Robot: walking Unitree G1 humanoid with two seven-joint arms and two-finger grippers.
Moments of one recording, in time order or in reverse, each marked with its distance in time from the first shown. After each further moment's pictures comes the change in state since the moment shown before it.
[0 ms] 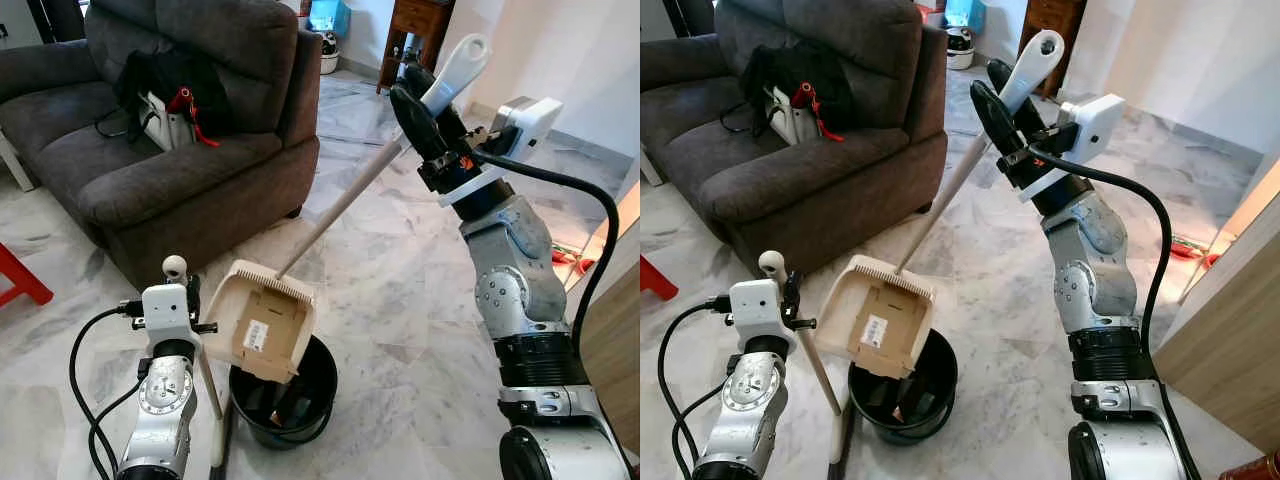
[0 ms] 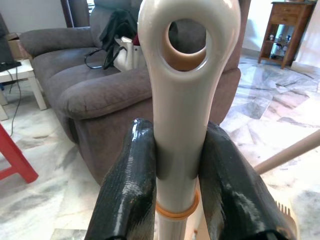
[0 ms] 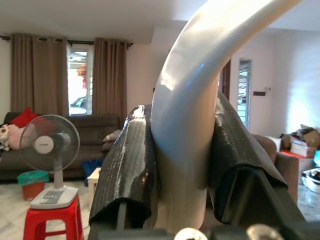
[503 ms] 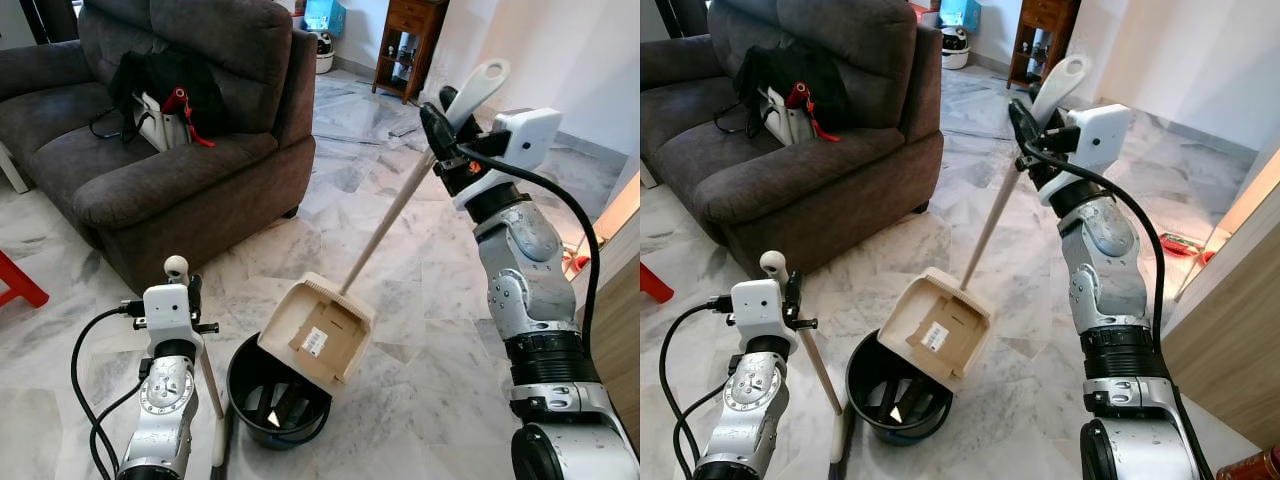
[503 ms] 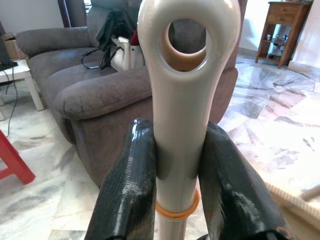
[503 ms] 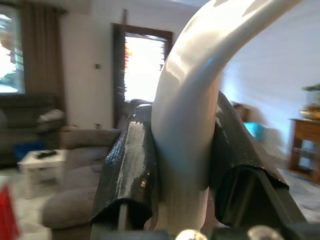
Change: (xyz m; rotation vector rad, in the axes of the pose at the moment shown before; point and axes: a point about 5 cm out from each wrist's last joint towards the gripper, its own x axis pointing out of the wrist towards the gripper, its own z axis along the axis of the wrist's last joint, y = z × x) left arm 0.000 0.000 0.000 -0.002 0.000 0.004; right arm -0.013 -0.027 -0.010 -0.117 0.111 -0.232
